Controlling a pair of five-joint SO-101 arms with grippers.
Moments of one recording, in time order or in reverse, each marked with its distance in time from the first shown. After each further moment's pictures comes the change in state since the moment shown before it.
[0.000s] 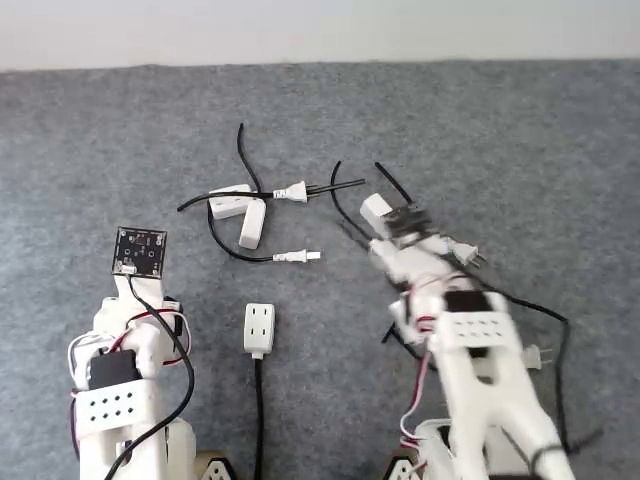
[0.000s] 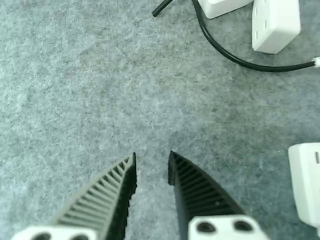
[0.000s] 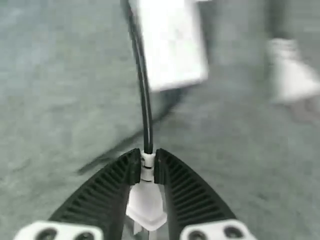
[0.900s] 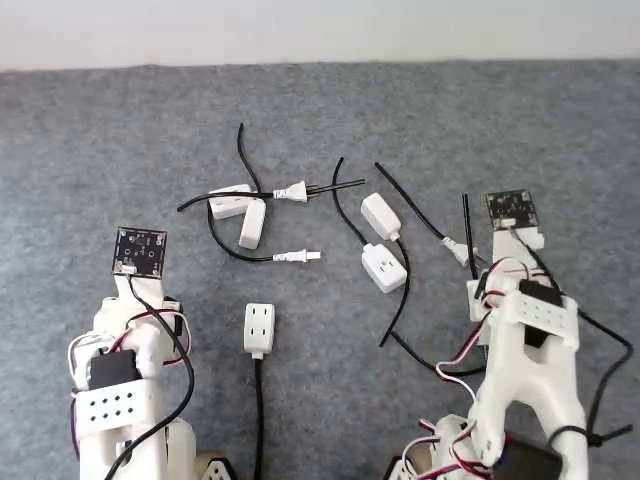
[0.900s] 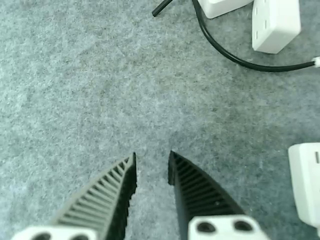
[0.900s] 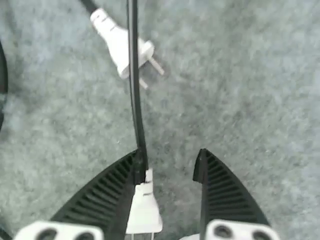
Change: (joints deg) left arm 0.0 0.0 0.0 0.0 0.0; right arm 20.7 12.3 -7.2 -7.7 3.6
